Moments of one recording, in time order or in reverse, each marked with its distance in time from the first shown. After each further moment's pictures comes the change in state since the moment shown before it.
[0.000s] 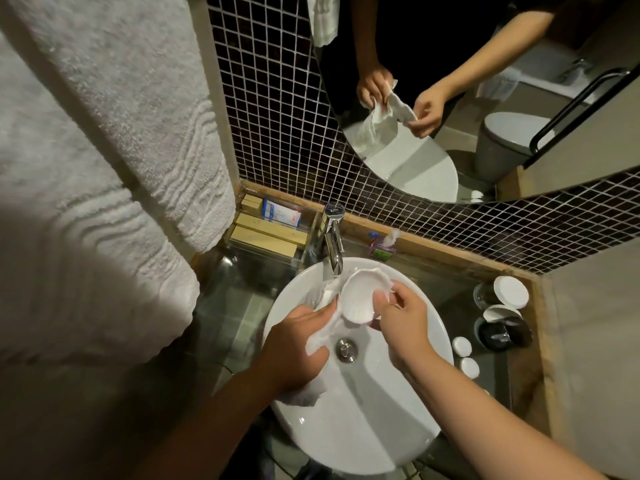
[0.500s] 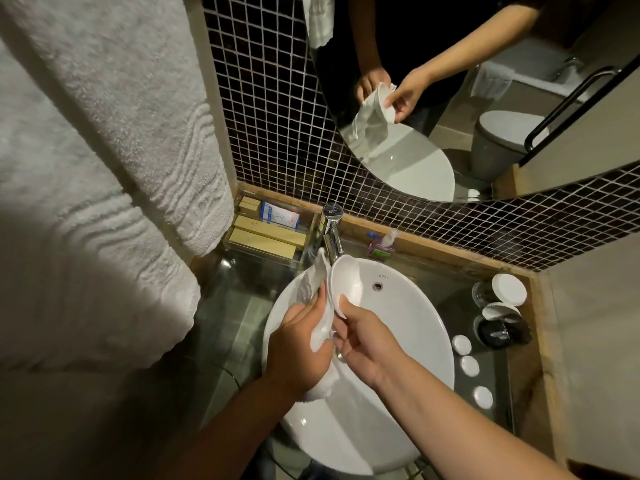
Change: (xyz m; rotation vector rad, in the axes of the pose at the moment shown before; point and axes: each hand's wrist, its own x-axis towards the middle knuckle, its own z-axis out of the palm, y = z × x) left_hand 0.001 -0.006 0.022 0.046 0.204 -0.091; right_hand -0.037 -0.014 0.041 0.561 -0.341 0.616
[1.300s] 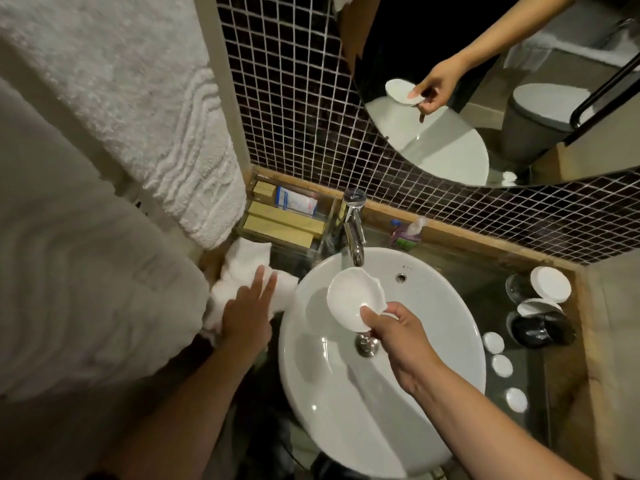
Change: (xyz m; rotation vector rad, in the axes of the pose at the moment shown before) left_hand 0.017 -0.153 -0.025 0.860 -0.295 -0.226; right_hand 0.032 0.008 -0.038 -0.415 0.201 -0.204
